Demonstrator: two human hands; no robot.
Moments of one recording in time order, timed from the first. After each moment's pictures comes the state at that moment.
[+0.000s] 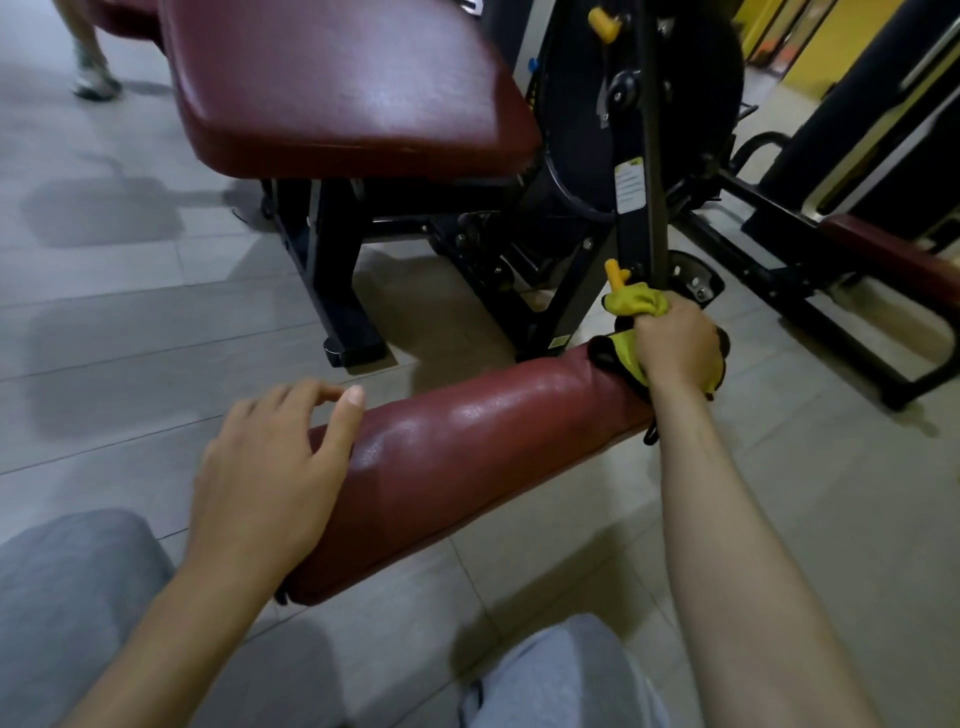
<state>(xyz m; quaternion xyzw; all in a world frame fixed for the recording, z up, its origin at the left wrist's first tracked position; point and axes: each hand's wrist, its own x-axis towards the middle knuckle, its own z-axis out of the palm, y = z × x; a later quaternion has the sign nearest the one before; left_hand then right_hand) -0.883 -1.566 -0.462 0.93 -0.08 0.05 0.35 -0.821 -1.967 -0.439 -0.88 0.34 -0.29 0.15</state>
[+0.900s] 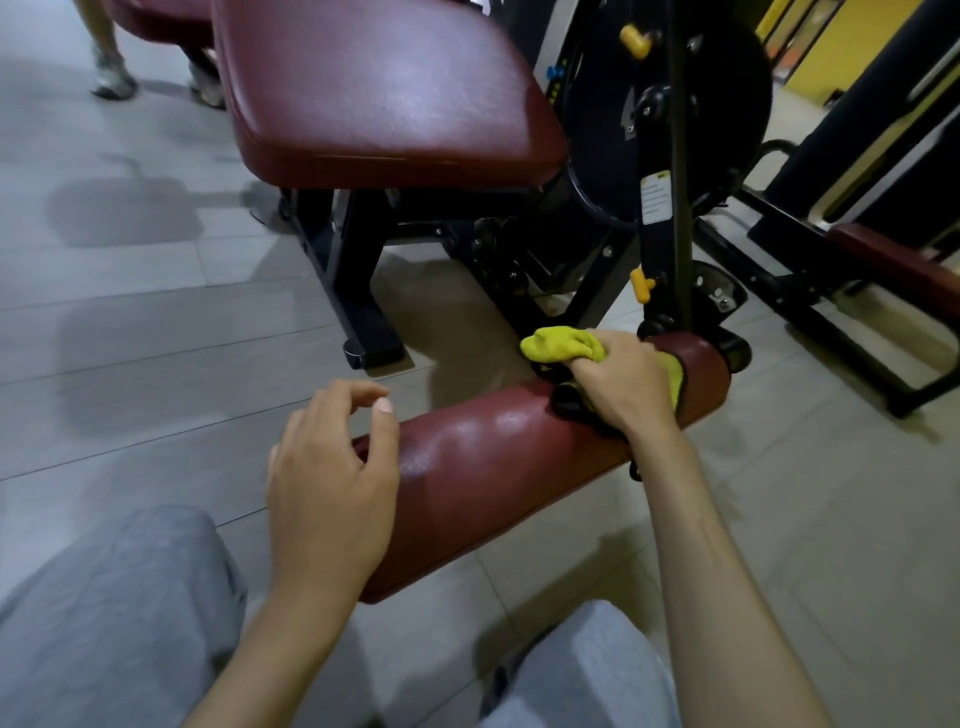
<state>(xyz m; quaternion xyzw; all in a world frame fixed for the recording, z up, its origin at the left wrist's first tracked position) -0.892 -1.568 -0.467 0.85 -0.04 0.15 0.51 -0.851 -1.845 -0.432 -0.96 0.17 -0.15 0.17</state>
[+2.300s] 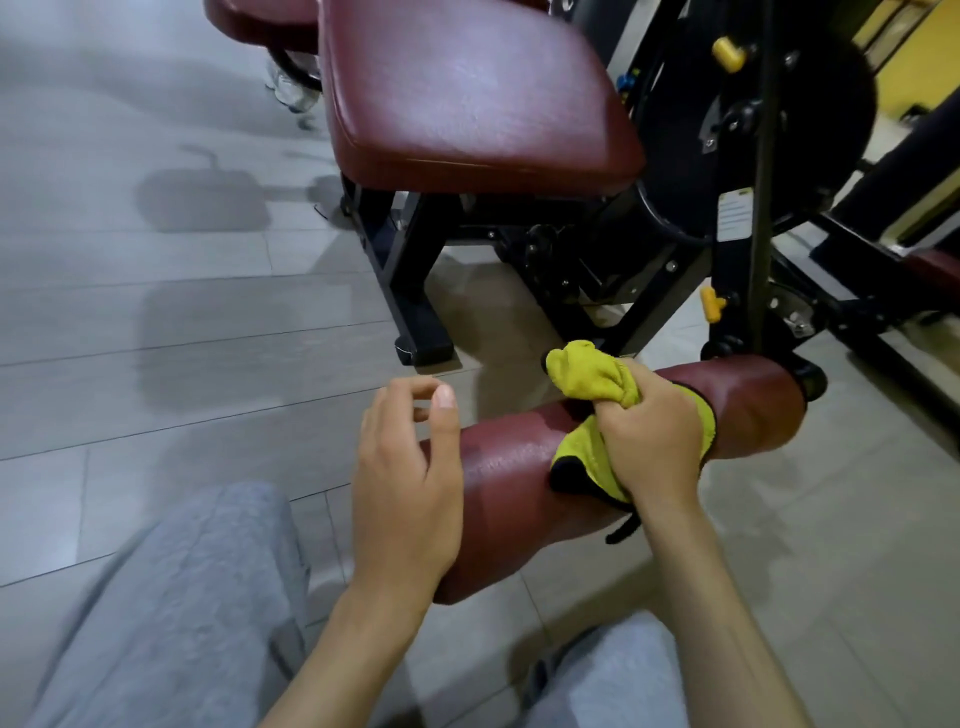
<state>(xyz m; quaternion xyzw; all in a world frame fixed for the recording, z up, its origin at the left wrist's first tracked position) -0.890 -1.560 -0.470 0.77 -0.01 0.14 0.62 -0.874 -1.768 -0.448 -0.92 0.15 -0.26 0.25</state>
